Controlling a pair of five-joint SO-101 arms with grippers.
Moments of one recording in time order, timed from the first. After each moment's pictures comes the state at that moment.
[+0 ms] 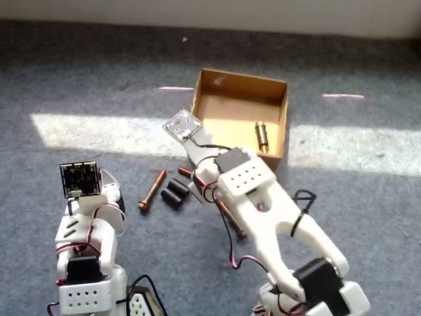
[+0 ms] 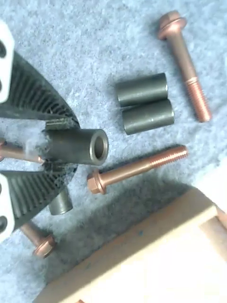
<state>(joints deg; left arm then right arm) -12.5 -104.1 96.0 46.3 5.2 -37.4 -13.6 30.5 61.4 16.4</state>
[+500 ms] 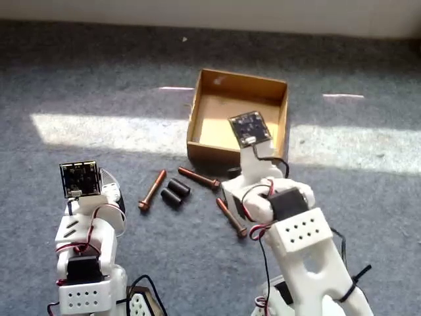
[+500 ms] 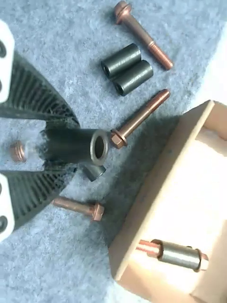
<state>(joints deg) -12.5 -104.1 96.0 46.3 5.2 -27.4 -47.5 50.2 61.4 0.3</state>
